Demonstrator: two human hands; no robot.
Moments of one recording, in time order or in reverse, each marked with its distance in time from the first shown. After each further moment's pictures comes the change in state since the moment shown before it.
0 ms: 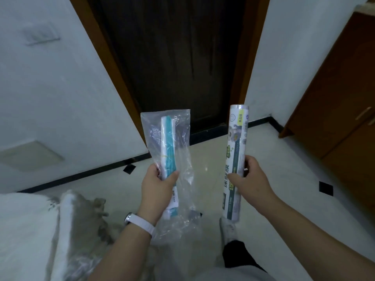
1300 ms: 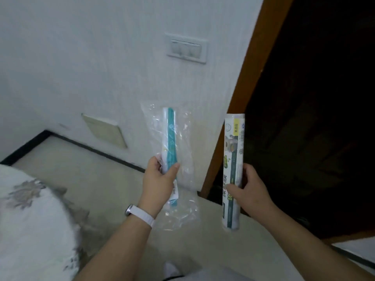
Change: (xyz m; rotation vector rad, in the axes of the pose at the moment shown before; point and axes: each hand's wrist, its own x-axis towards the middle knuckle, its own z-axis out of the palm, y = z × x) left_hand 0.407 -0.013 -0.215 -0.345 0.589 -0.101; right_hand 0.361 -0.247 0.378 -0.308 -0.614 -0.307
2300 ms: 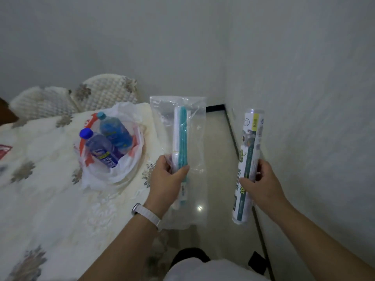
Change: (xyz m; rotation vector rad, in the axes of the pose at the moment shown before) left_hand 0.218 0.022 -0.216 0.160 1.122 -0.254; right_hand 0.336 -0.232 0.363 -0.065 -0.963 -0.415
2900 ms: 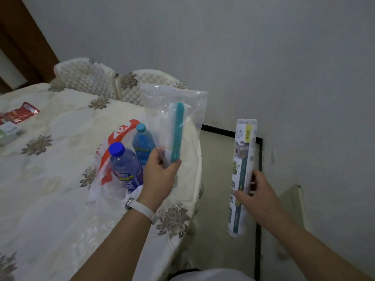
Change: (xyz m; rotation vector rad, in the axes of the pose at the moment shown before) left_hand 0.216 -0.042 -0.084 -0.216 0.362 0.035; right_hand 0.193 -0.111 0.151 -0.264 -0.379 -0.162
